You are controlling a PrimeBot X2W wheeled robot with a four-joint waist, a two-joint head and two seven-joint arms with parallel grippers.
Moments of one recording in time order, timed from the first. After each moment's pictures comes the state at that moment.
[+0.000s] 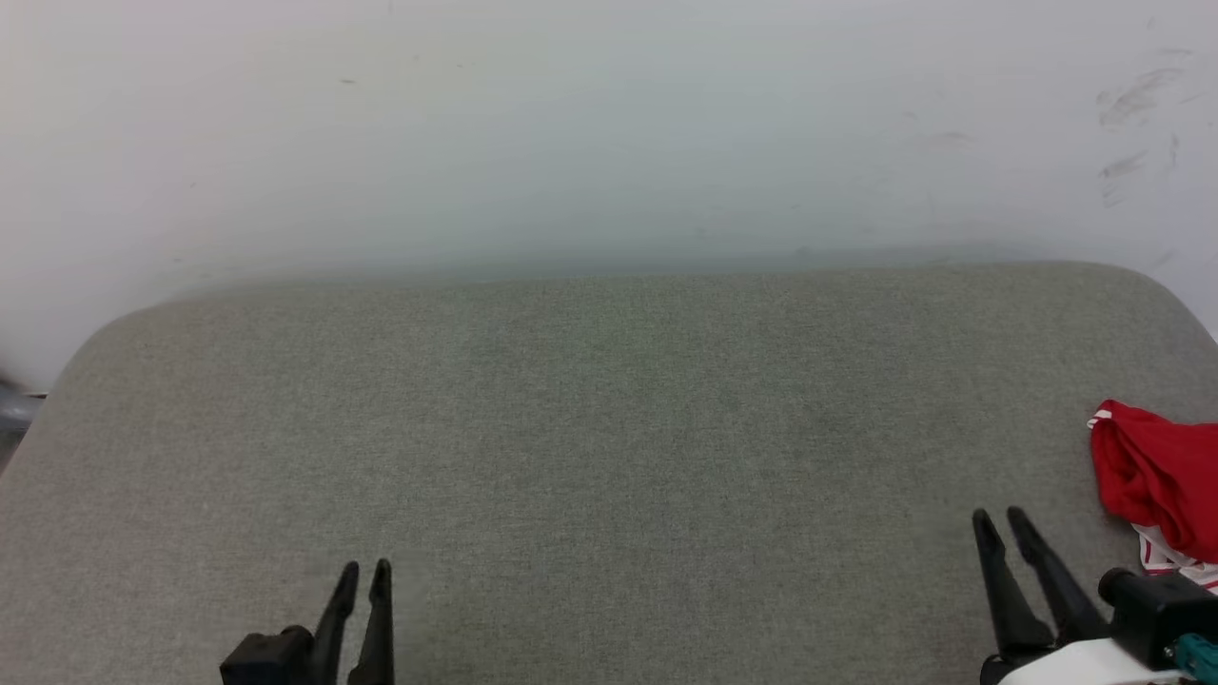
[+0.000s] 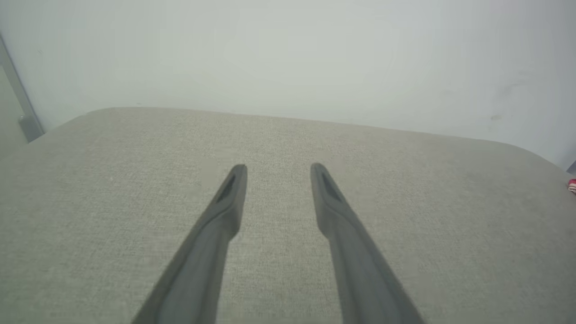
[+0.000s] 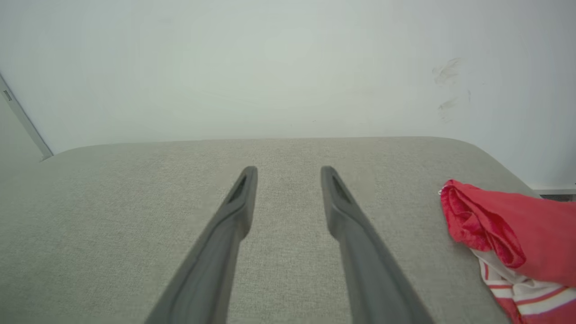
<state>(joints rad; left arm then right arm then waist) 0.11 0.18 -0.17 0.13 -0.35 0.08 -0.26 0.17 -0.05 -0.05 -0.13 0.15 0.13 0.01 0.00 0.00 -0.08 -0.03</state>
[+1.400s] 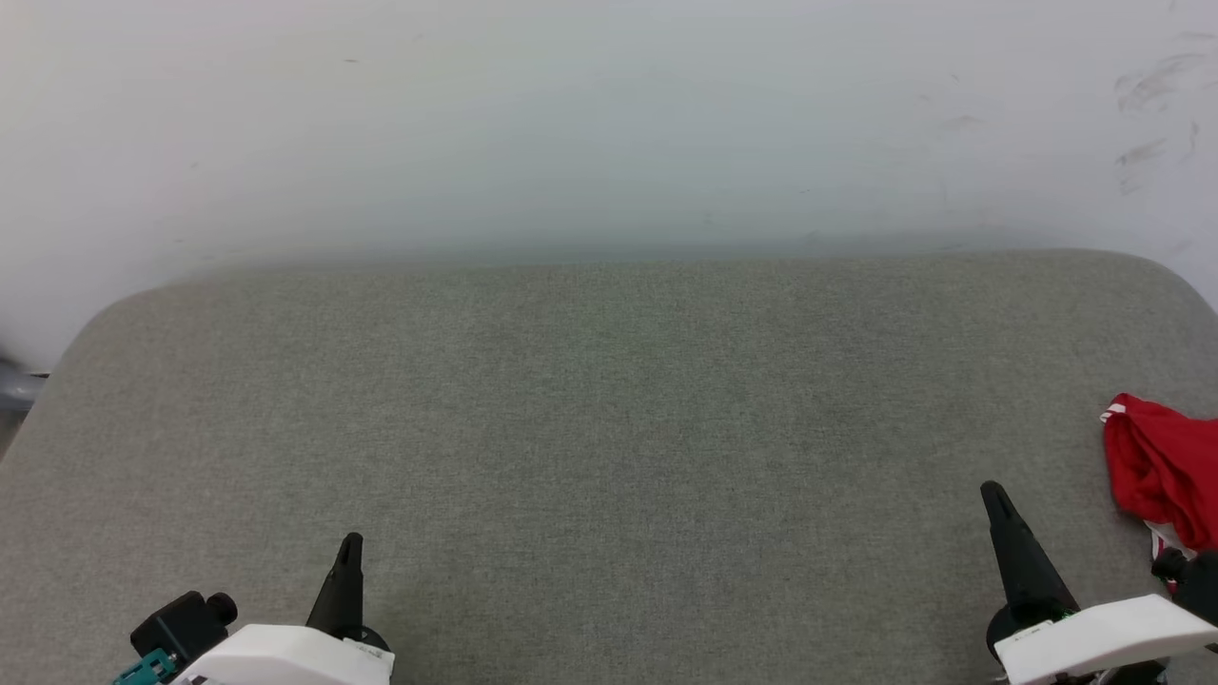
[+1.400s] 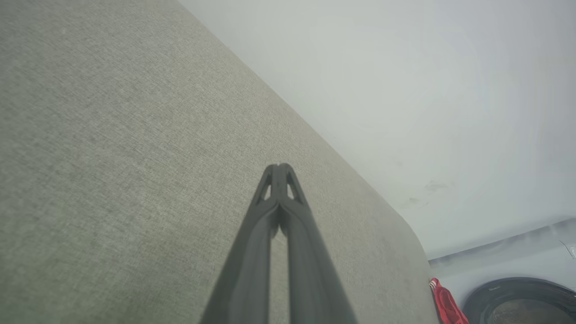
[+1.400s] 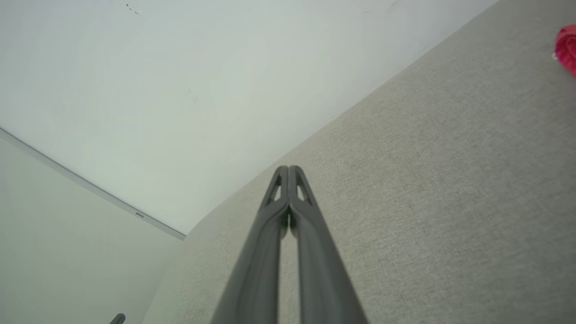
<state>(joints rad) 0.03 0.12 -0.05 0.20 -0.92 -0.01 -0.09 0.06 -0.06 -0.05 0.05 0.83 0.13 0.04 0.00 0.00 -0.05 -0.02</state>
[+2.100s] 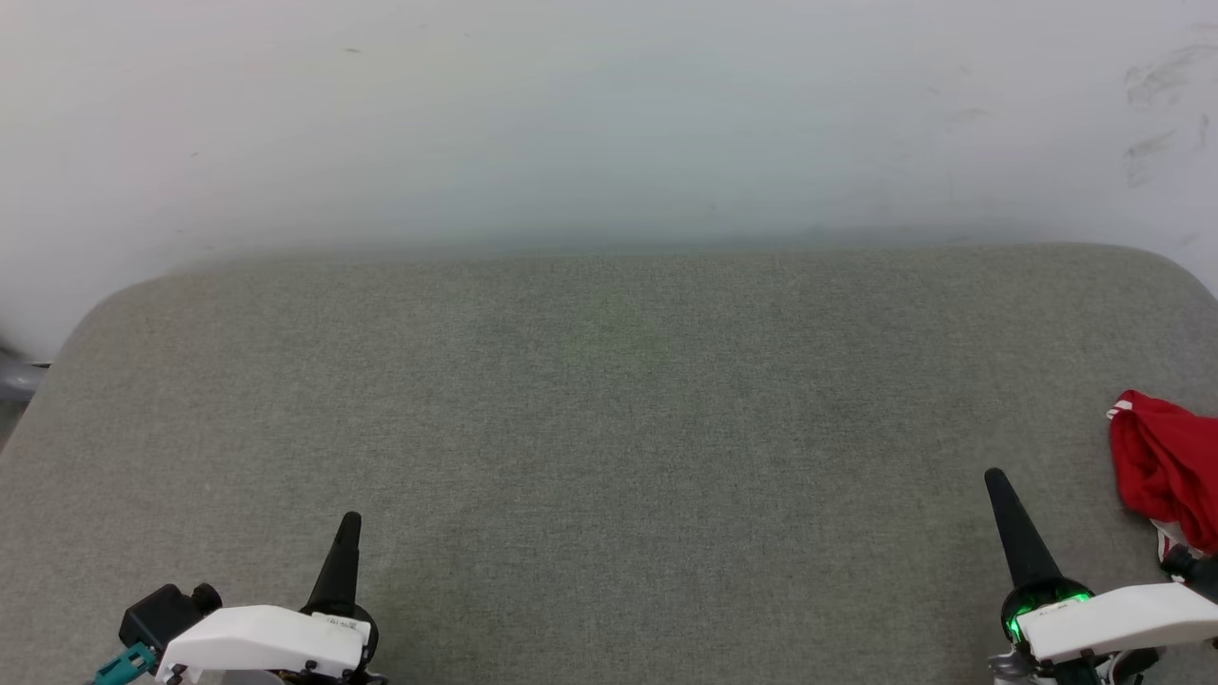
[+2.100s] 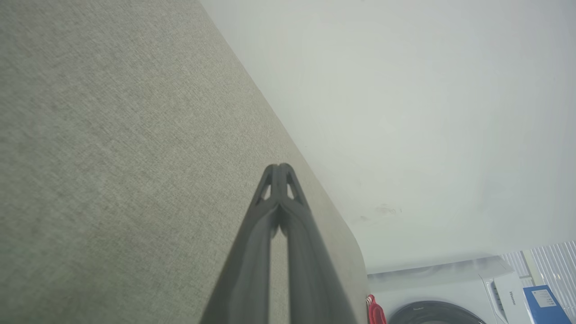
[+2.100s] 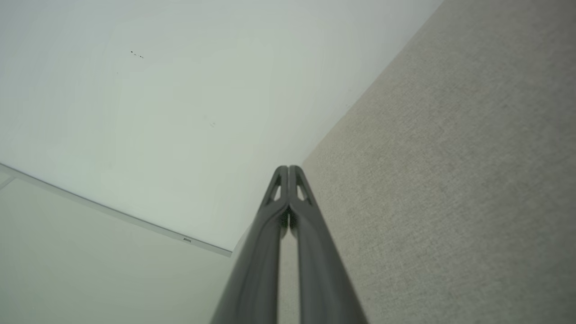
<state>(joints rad) -0.01 0.10 0.01 0.21 -1.14 -0.05 -0.02 0.02 -0.06 -0.06 0.11 1.09 0.13 0.06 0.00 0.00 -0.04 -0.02</state>
